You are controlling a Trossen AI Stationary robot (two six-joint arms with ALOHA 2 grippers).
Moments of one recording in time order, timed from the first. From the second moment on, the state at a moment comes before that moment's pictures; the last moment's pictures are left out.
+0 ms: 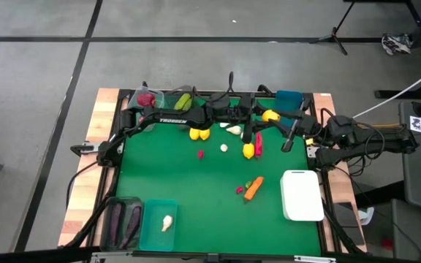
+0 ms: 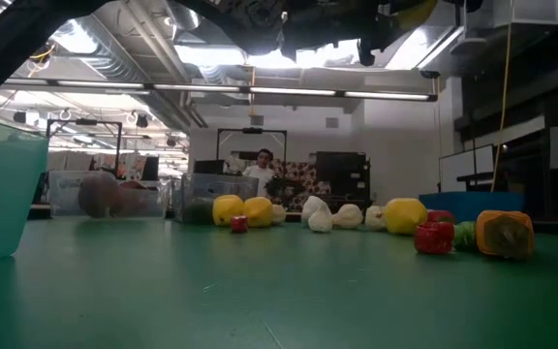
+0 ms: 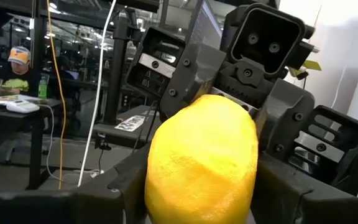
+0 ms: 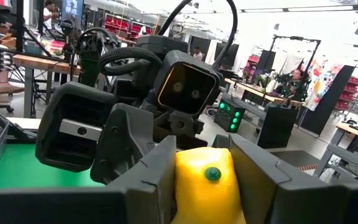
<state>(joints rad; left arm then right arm) 0.20 2.15 1.74 0.61 0.31 -0.23 0.09 0.66 0.69 0.04 0.49 -0.28</state>
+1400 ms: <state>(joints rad) 0.22 2.15 1.74 0.07 0.25 -0.20 0.08 0.60 0.69 -0.09 1.19 -0.19</state>
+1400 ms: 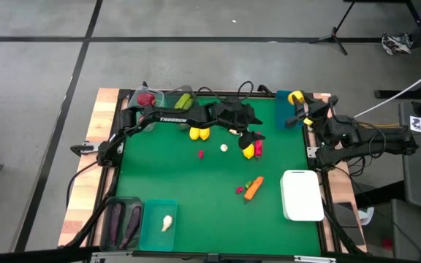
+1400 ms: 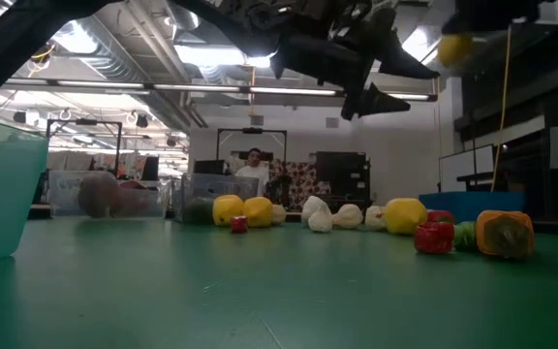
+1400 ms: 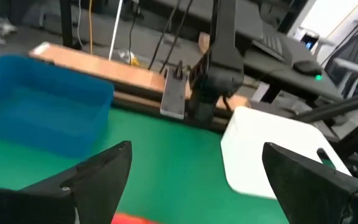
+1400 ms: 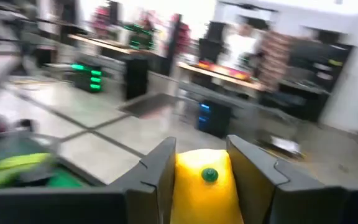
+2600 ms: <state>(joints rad) 0.20 2.15 1.74 -0.15 0.14 -0.28 -0.77 1.13 0.69 -0.51 0.59 0.35</state>
